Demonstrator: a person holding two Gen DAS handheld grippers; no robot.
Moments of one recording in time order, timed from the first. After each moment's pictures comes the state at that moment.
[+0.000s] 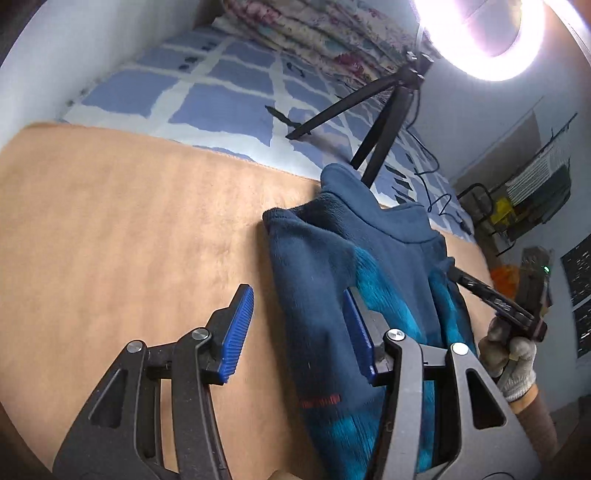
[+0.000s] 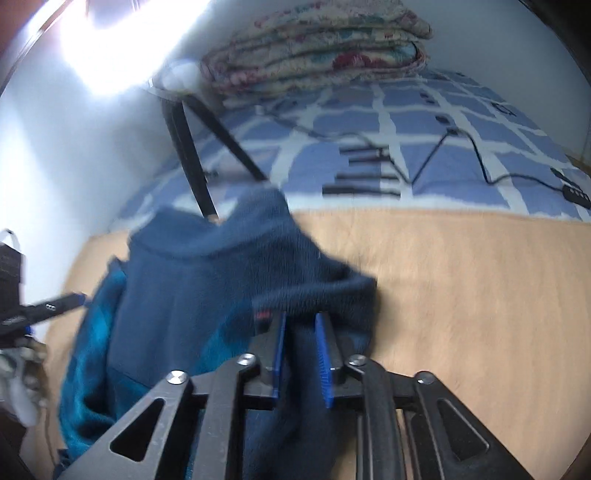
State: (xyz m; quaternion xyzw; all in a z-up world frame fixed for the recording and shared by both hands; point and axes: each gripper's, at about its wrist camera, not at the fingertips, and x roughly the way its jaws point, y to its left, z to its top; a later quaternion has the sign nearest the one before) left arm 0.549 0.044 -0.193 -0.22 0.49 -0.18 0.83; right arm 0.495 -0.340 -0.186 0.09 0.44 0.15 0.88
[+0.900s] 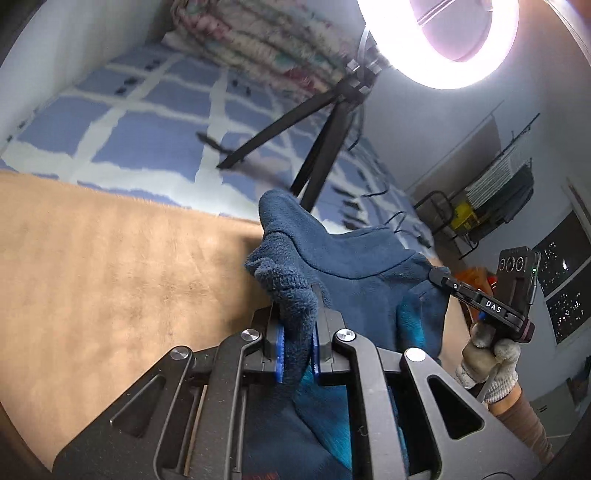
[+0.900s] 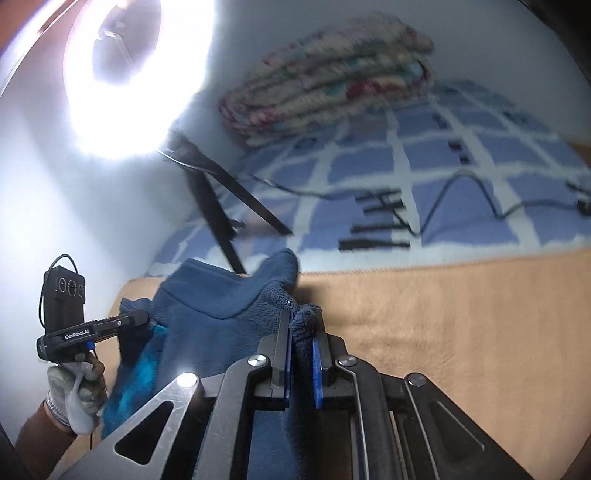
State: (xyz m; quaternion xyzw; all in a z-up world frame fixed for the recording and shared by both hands) left arm 0.561 0.012 -0.164 -0.23 0.42 -0.25 0.84; right arm 0.502 -0.363 -0.151 0.14 0.39 0.21 0.89
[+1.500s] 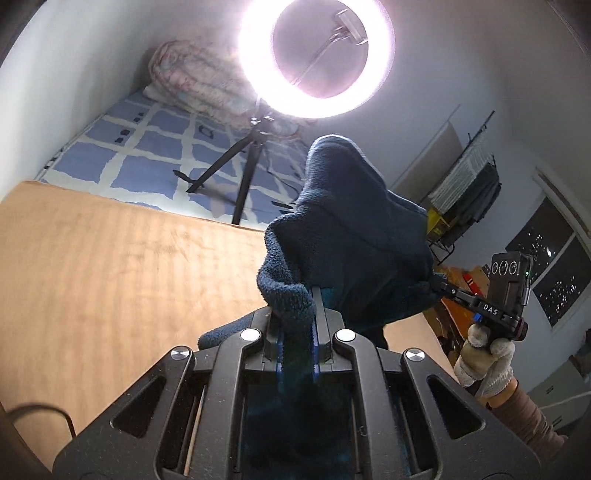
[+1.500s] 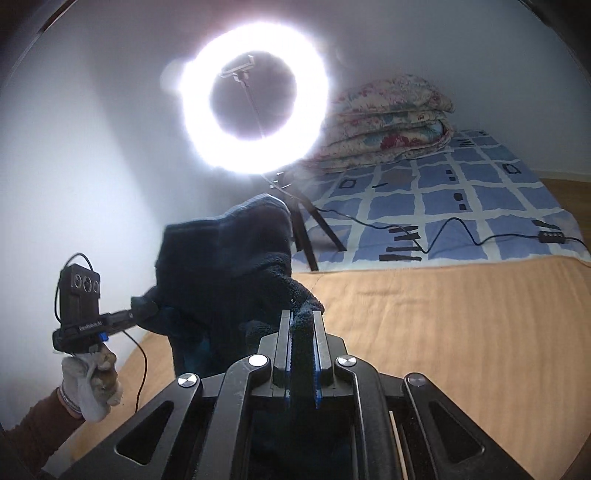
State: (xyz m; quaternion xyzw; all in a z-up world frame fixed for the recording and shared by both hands) left arm 0.408 0.025 -0.068 -0.22 0.35 -0.29 0.86; right arm 0.349 -0.366 -0.064 0.12 0.32 0.24 0.91
